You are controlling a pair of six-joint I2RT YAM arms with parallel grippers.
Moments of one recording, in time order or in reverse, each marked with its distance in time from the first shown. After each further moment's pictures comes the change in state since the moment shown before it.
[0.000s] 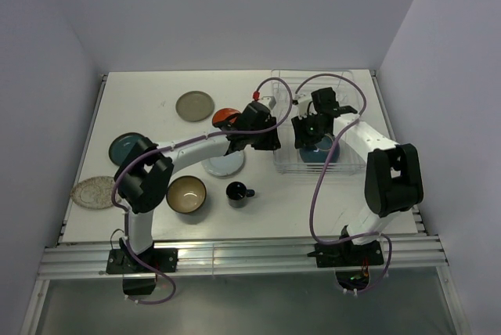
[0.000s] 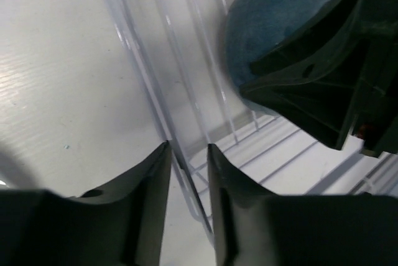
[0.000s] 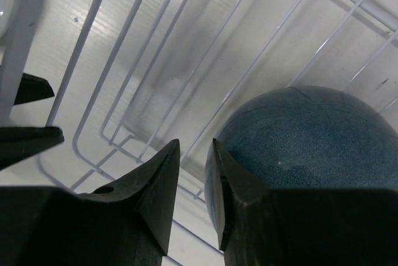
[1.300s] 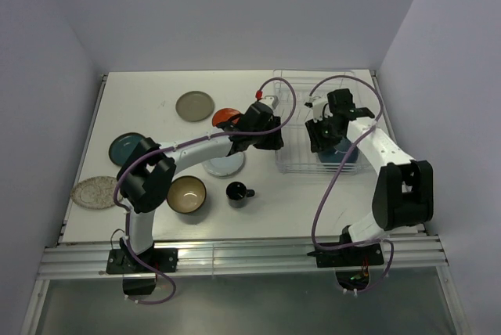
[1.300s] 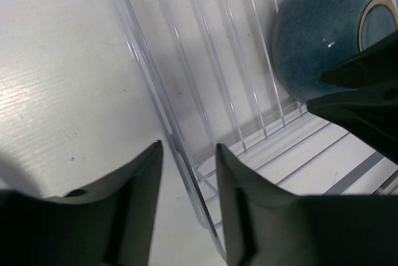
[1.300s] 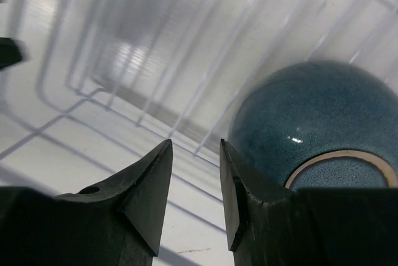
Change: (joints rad) left arm -0.020 0.023 0.020 0.009 -0.061 0.034; right arm -0.080 -0.114 -0.045 -0.119 0.133 -0.067
